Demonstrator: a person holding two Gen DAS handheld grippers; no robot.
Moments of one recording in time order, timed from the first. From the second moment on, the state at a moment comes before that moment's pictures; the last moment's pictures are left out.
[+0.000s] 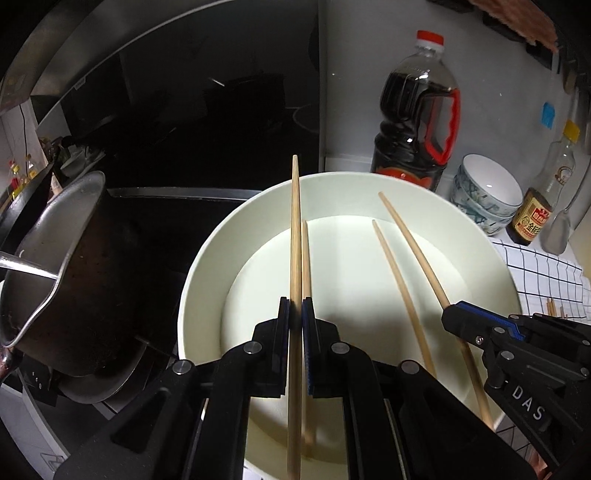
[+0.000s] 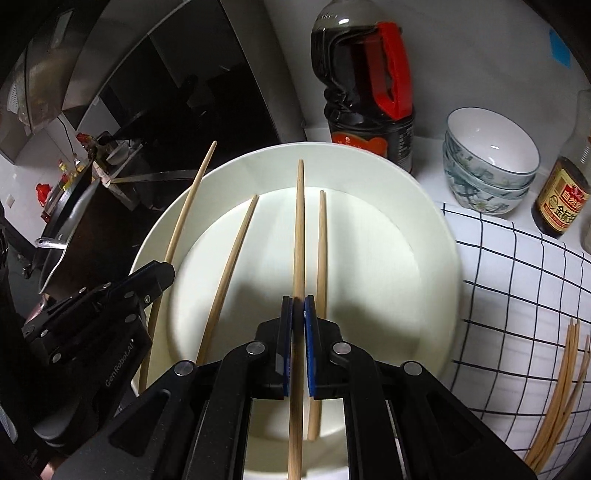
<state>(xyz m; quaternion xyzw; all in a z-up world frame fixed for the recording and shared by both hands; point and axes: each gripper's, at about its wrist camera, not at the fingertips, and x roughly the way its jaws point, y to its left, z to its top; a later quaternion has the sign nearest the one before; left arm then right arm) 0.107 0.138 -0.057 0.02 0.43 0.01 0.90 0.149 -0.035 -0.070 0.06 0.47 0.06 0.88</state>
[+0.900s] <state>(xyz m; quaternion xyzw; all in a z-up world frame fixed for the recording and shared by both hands) 0.122 0.138 -0.088 0.03 0.46 0.02 0.89 0.179 -0.025 -0.101 0.06 0.50 0.04 0.86</state>
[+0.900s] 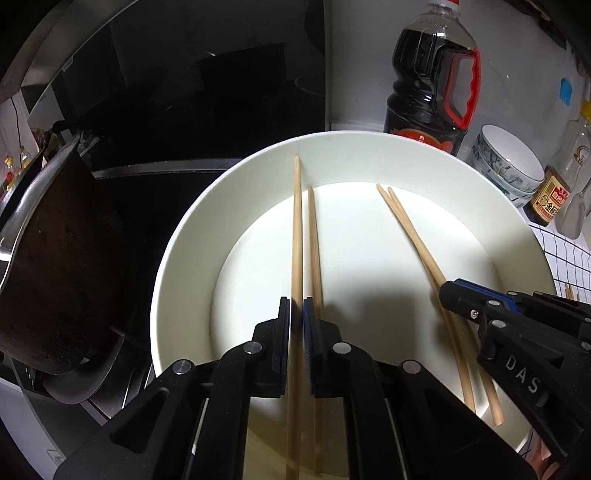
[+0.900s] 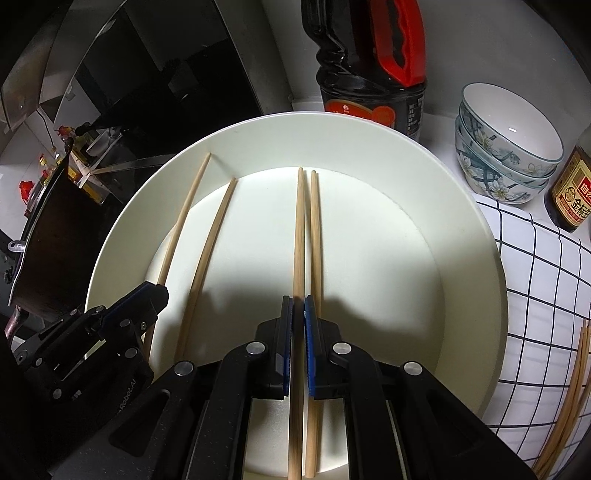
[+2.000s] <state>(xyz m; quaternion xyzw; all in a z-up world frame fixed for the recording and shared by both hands) 0.070 0.135 -0.035 0.04 0.41 0.03 0.91 0.095 -0.058 -0.050 0.07 0.44 0.00 0.89</state>
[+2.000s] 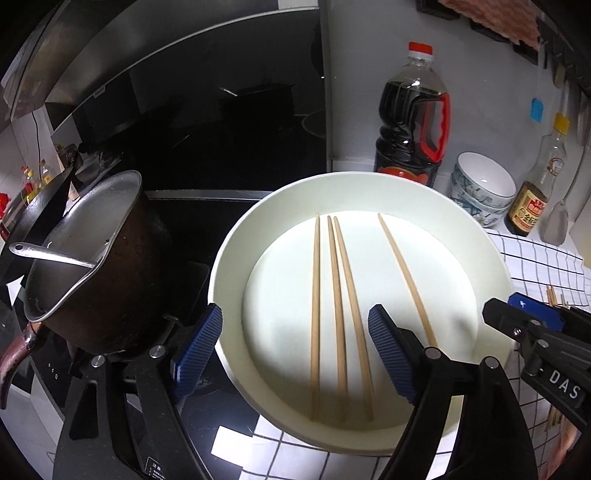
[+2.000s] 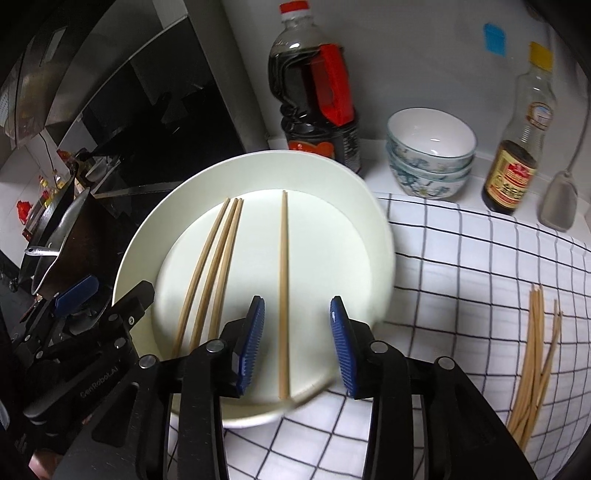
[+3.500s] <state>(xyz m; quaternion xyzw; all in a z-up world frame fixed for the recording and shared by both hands) 0.037 -0.077 -0.041 0.10 0.41 -0.19 0.89 -0.063 -0.255 -0.073 0.19 0.42 -0.20 0.86</state>
